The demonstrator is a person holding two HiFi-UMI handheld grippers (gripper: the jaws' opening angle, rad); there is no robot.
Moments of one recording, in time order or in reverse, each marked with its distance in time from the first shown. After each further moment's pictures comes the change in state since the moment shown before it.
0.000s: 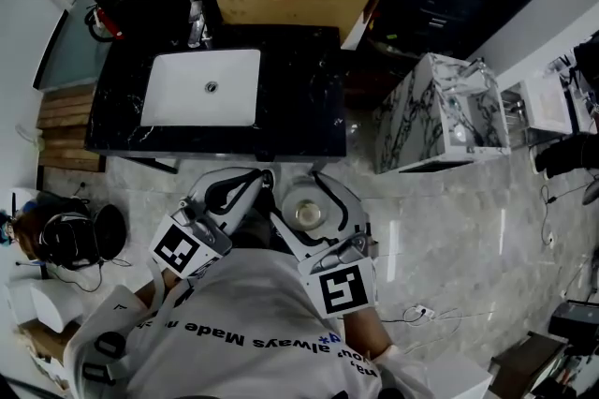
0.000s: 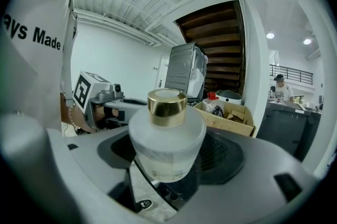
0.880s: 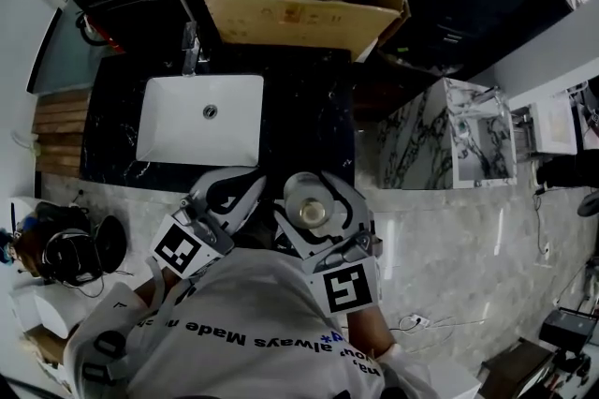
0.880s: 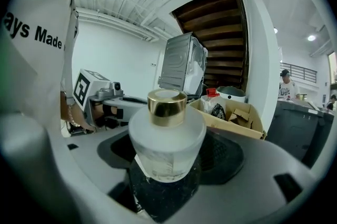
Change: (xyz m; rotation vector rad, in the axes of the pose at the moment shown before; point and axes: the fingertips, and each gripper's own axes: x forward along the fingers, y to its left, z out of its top) left arm 0.074 0.135 -0.017 -0.062 0.031 0.008; right arm 0.128 -0.095 0.007 0.003 0.035 0.023
